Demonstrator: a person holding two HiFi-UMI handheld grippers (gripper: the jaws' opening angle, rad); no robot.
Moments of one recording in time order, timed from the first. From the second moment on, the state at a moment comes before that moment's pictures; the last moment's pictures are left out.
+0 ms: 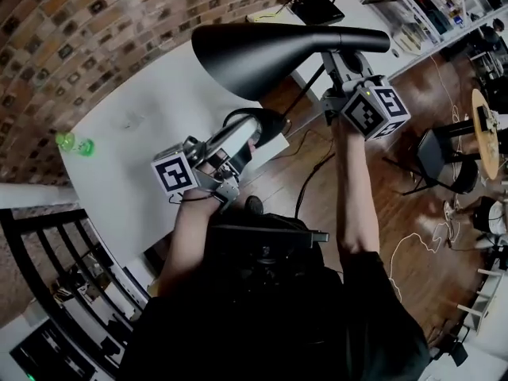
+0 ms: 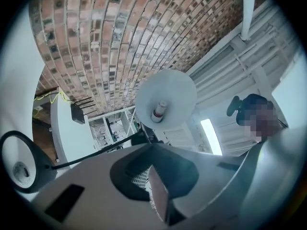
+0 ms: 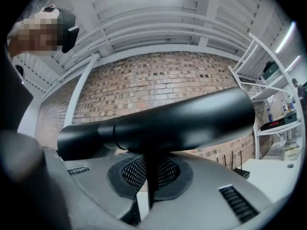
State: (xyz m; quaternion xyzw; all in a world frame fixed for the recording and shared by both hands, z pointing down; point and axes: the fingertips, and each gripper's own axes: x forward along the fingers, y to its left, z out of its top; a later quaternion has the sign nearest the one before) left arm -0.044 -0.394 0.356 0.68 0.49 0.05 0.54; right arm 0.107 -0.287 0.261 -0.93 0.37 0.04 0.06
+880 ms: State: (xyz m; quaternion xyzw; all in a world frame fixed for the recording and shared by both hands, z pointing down) left arm -0.060 -0.176 0.356 0.65 0.55 0.13 0.51; right arm 0.064 0.005 0.285 -0.97 0.24 0.02 0.08
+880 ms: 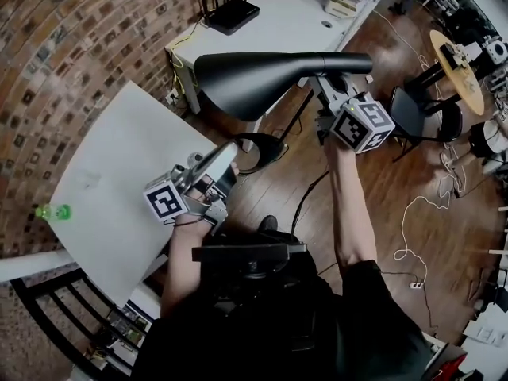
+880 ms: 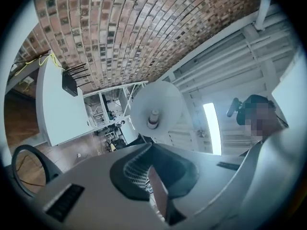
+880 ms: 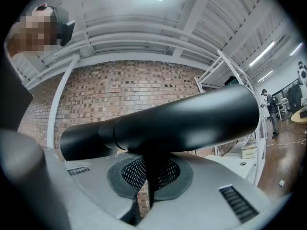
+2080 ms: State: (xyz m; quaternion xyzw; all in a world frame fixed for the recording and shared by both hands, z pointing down) left arm -0.105 0.065 0.353 0.62 0.60 0.16 0.48; right arm -0.026 0.270 0.290 -0.98 0.16 0.03 0.07
